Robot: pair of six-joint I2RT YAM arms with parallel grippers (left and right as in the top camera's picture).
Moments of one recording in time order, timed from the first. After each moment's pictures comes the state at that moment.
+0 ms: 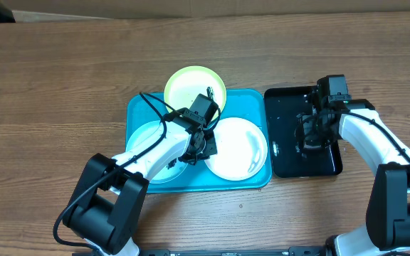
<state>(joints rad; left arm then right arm) -0.53 1.81 1.08 -0.68 0.10 -0.70 0.05 1.71 1.04 -0.69 0.06 -0.04</state>
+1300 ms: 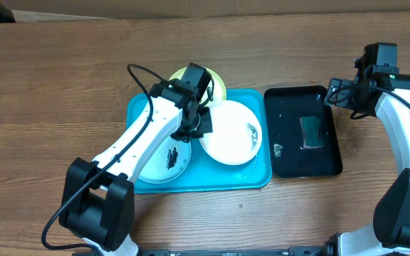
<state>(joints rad) -0.46 1.81 1.41 -1.01 0.10 -0.57 -0.14 1.71 1.33 -0.81 0.07 0.14</state>
